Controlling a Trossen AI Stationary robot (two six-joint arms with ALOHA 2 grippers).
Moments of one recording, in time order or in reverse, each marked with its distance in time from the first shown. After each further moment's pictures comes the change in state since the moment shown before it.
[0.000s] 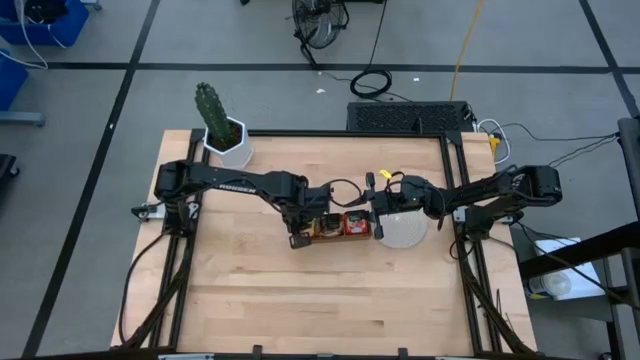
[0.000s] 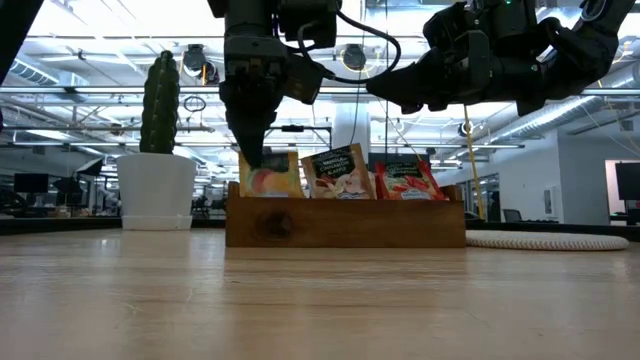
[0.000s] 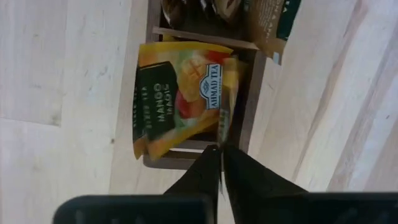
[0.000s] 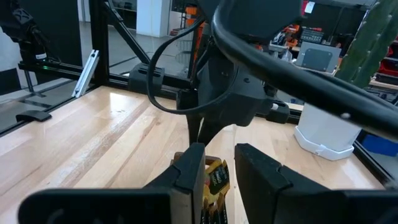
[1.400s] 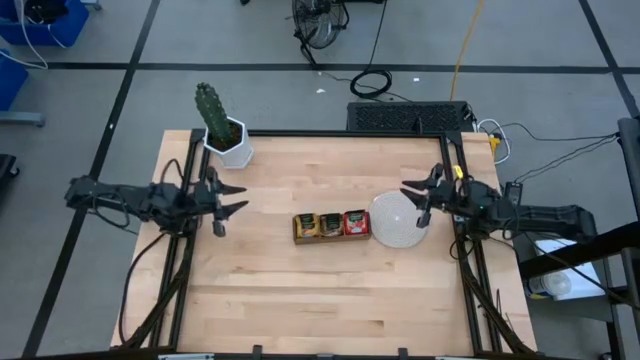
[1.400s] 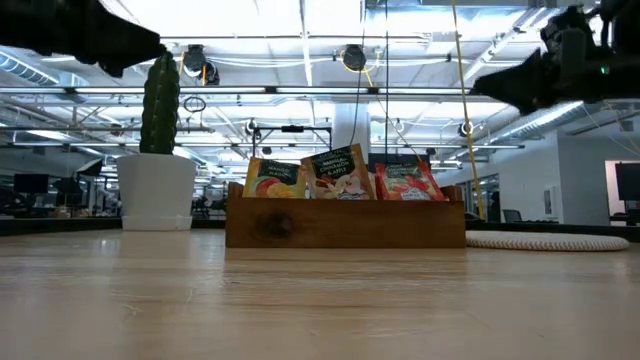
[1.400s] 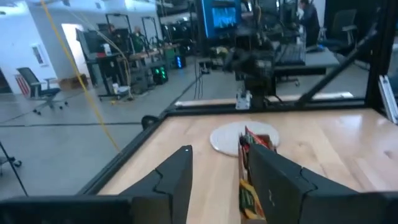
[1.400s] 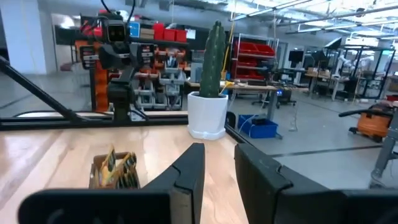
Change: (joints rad) left arm -0.231 -1.583 -1.245 1.095 -0.532 0.334; right arm 0.000 -1.150 -0.354 -0.645 0.449 0.081
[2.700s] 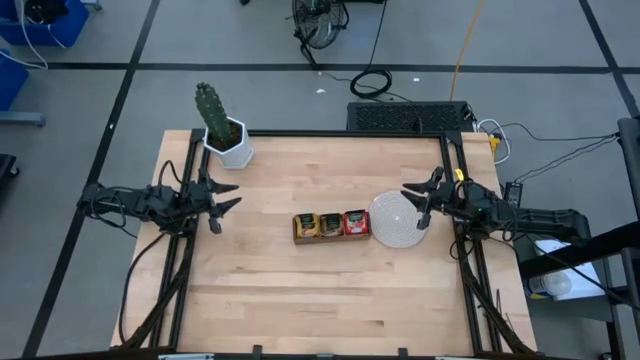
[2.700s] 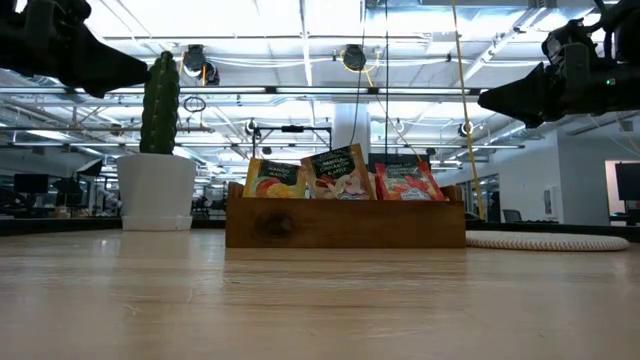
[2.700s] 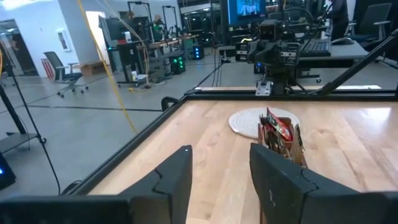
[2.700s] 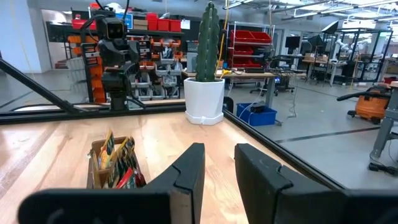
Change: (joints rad) left arm 0.000 -0.249 -0.075 -0.199 -0.092 -0.047; right arm 0.000 -0.115 -0.066 -0.095 0.023 0.047
